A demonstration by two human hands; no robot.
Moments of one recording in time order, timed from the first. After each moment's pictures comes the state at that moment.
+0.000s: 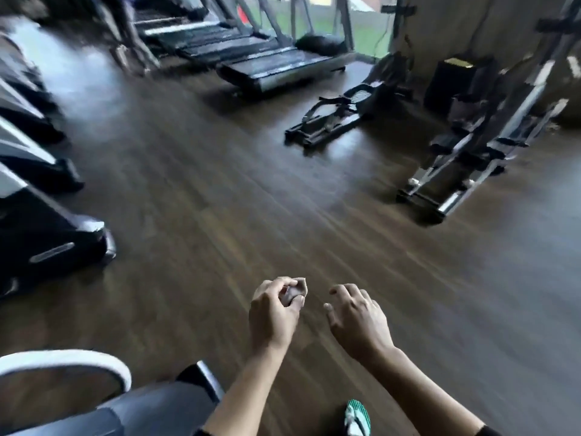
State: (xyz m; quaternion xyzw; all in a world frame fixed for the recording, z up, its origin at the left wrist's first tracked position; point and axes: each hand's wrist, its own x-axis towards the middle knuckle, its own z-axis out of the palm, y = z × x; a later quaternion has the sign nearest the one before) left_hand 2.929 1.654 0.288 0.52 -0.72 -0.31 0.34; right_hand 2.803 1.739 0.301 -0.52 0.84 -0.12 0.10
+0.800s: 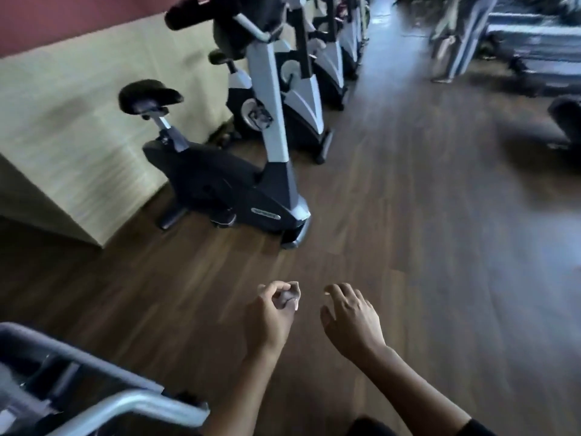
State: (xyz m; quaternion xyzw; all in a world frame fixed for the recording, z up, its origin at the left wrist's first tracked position) left_hand 3.197 1.163 0.287 0.81 -0.34 -0.16 0.44; right_hand 3.065 1.096 0.293 -0.86 0.47 -0.09 0.16
